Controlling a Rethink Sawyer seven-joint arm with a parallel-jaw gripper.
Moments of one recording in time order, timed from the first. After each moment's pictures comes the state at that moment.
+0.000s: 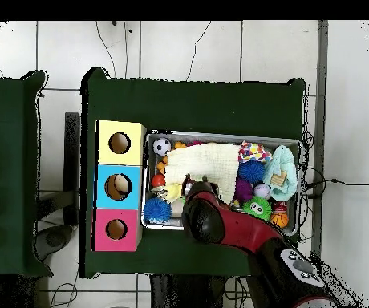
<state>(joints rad) -0.50 -0.60 0.17 1.98 -0.15 -0.12 1.62</state>
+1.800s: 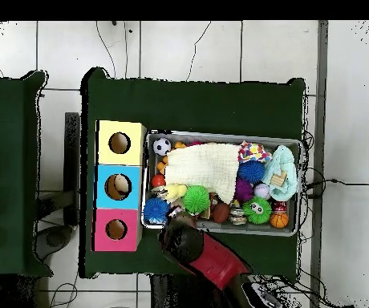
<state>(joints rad) -0.31 -0.64 0.03 2.24 0.37 -0.01 2.02</state>
